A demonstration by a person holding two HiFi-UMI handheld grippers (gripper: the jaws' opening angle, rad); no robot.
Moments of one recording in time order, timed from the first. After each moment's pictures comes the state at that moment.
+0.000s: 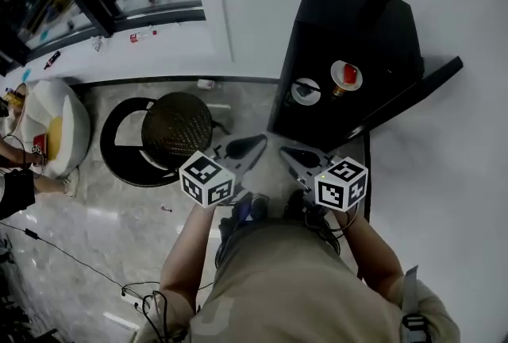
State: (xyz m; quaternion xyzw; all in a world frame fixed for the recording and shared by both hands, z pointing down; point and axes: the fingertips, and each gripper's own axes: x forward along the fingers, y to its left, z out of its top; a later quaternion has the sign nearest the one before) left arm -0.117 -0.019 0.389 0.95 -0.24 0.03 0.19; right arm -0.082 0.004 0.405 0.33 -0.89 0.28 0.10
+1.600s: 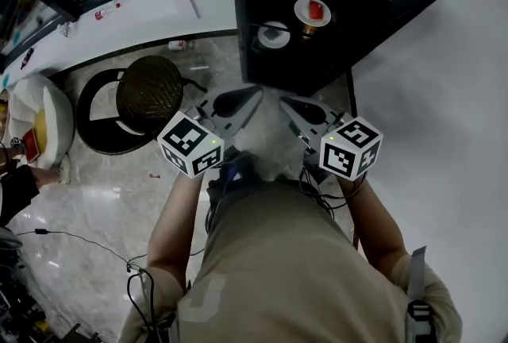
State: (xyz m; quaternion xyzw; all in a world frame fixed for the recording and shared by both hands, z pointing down) left arm -0.023 0.037 0.347 0.97 -0.19 0.02 0.13; right arm 0.014 0.057 0.370 0.40 -0.88 0.27 0.06
